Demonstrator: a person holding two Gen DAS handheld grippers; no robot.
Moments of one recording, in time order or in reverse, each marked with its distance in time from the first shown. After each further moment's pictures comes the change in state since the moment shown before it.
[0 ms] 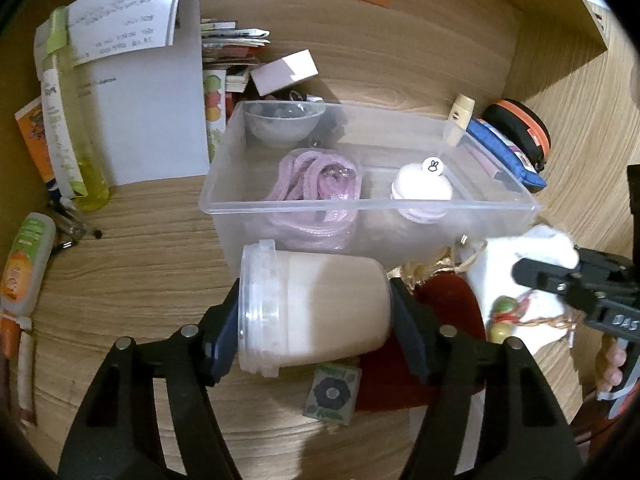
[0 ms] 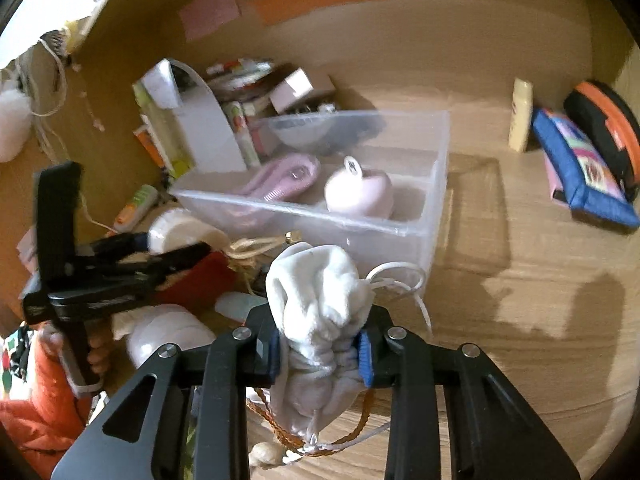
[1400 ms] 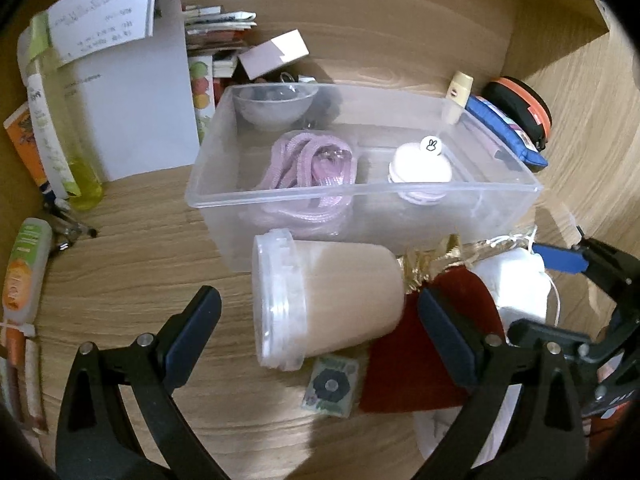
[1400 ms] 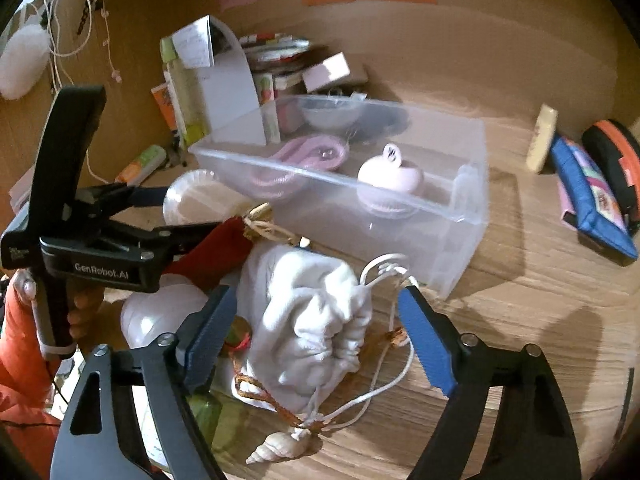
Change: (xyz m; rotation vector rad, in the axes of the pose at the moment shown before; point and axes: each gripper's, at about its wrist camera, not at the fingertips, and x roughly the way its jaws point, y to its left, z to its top) left arm 0.006 -0.003 0.007 0.029 0.090 -0.004; right arm 0.006 0.029 -0.014 -0.148 0.032 -0.027
